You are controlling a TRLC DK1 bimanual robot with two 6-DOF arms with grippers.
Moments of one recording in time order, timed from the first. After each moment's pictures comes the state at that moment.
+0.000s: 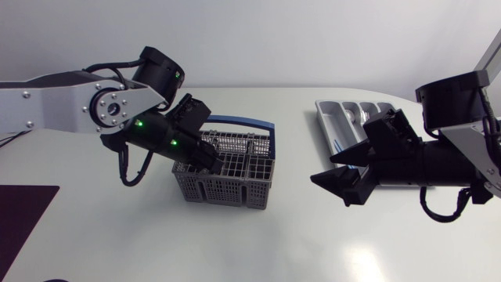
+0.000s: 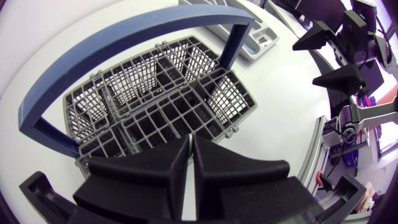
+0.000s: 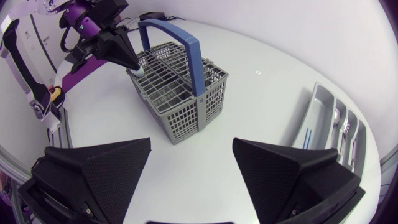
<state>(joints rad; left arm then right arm) -0.49 1.58 1.11 -0.53 0.33 0.13 0.26 1.10 0.71 -0.41 -0.46 -0.29</state>
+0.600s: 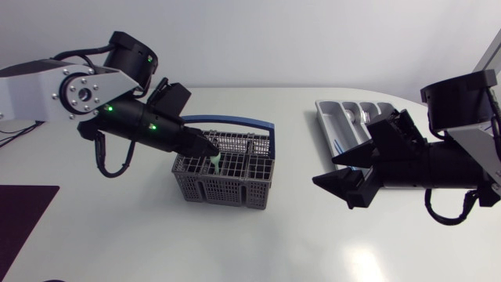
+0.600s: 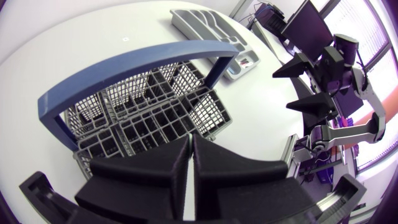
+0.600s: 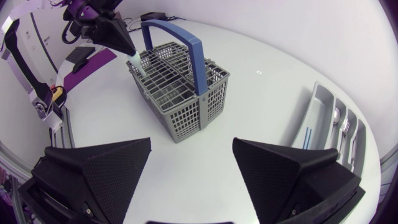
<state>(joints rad) -0.39 1.52 1.12 -0.56 0.54 0.06 0.26 1.07 0.71 -0.44 -0.46 -0.29</state>
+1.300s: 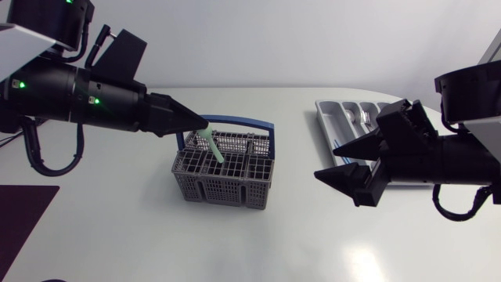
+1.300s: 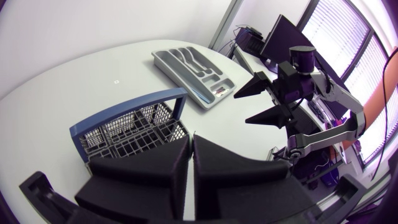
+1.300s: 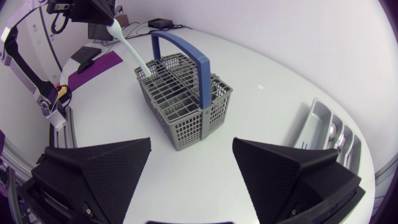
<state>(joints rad) -0.40 1.24 1.13 -0.59 0.57 0.02 0.26 1.02 0.74 -0.46 -0.49 -0.34</state>
